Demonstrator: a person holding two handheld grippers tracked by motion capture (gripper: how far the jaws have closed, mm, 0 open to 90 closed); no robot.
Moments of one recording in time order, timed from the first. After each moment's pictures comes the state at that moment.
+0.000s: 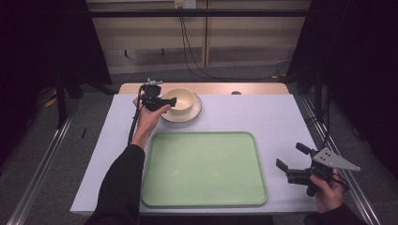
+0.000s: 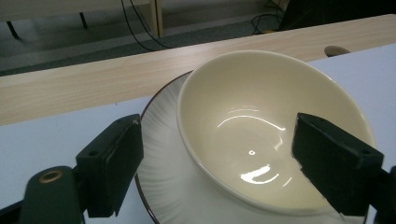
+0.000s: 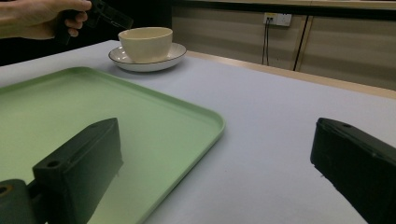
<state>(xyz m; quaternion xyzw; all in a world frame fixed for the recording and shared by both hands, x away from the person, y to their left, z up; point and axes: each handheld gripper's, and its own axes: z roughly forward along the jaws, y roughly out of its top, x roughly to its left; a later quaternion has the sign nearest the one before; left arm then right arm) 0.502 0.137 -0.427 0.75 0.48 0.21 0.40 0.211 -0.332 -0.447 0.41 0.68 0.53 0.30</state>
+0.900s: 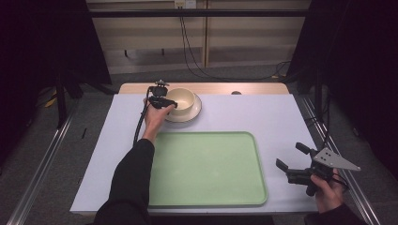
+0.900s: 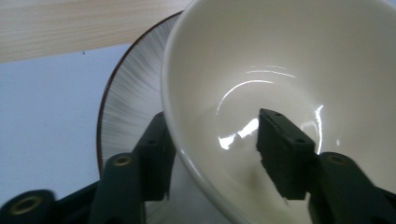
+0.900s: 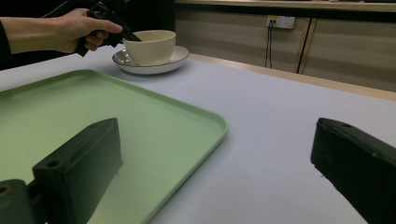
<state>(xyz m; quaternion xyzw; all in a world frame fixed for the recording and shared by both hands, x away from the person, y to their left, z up) 0.534 0.119 -0.454 0.78 0.53 0.14 0.31 0.211 -0.333 -0.447 0.41 0.68 0.53 0.30</state>
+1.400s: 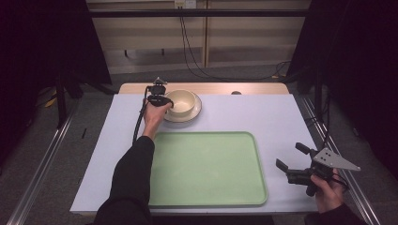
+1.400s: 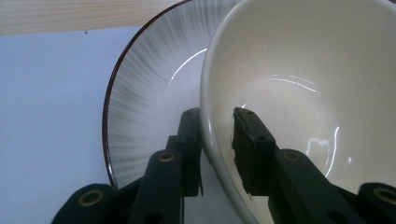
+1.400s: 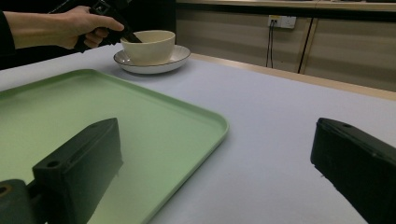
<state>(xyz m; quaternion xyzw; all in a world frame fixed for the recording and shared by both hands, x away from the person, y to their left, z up) 0.538 0.125 -0.452 0.76 0.56 0.10 0.31 0.211 -0.333 -0.447 0.40 0.68 0.53 0.30</state>
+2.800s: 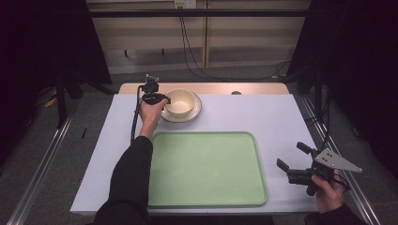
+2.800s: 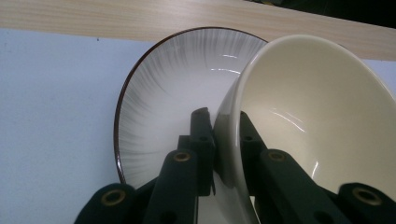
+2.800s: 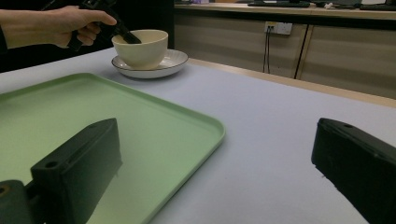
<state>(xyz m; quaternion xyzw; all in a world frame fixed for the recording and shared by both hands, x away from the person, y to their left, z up) 0.532 0.141 -0.435 0.71 0.60 0.07 0.37 0.209 -0.334 -0.447 0.40 0.67 0.54 0.31</state>
